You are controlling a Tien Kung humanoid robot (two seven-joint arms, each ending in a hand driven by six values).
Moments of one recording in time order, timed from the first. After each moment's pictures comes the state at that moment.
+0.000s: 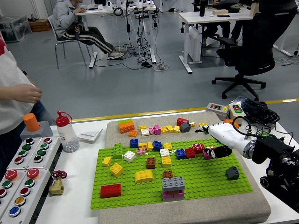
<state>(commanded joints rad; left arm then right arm) -0.22 0.02 -1.23 -0.24 1.12 0.23 0.43 0.89 -0.43 0.59 0.94 -1.86 -0.05 0.10</state>
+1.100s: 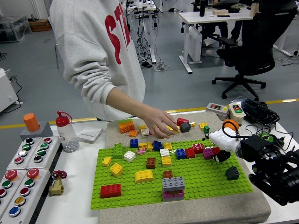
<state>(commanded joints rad) -0.22 0.02 -1.22 -0.24 1.12 0.23 0.43 1.05 -0.27 0.34 0.55 -1.89 -0.04 0.08</state>
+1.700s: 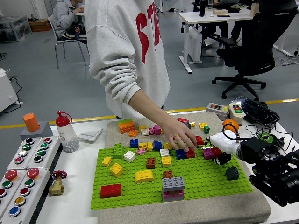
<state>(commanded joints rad) -0.22 0.02 -1.22 -0.24 1.13 0.23 0.43 1.05 -0.26 0.29 0.52 -1.85 -0.05 0.08</state>
